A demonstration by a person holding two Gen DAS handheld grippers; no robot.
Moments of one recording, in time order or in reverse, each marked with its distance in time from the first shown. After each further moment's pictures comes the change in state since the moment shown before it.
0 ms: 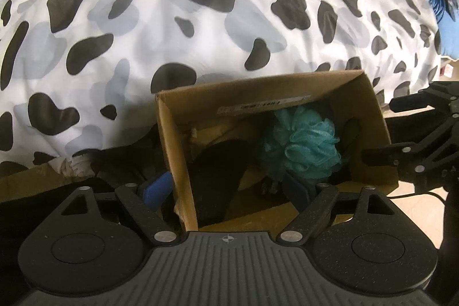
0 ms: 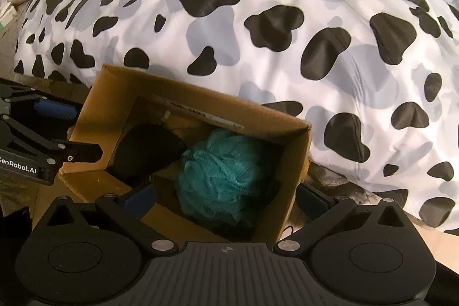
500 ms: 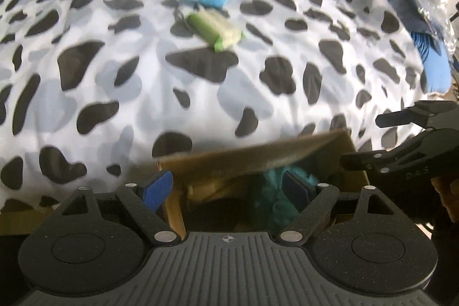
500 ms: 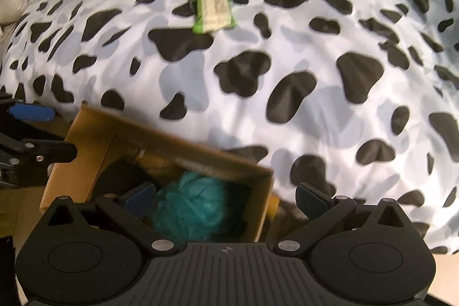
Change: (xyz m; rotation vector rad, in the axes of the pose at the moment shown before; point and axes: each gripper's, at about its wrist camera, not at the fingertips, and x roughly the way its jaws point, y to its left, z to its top) left arm -0.034 -0.009 0.016 0.005 -0.237 0.000; right arm -0.018 -0.008 0.016 -0.004 -0.169 -0.116
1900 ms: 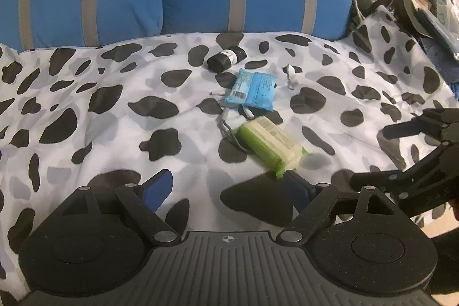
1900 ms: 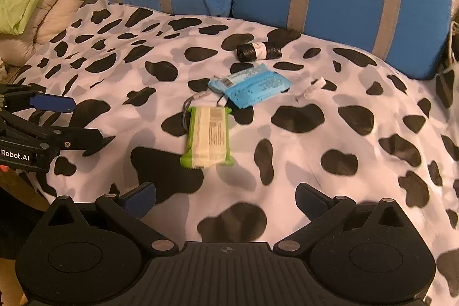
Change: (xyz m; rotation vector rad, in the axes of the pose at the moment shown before) left arm 0.033 0.044 0.107 0.067 -0.245 0.131; right arm 0.043 -0.012 0.118 -0.085 -0.257 0.052
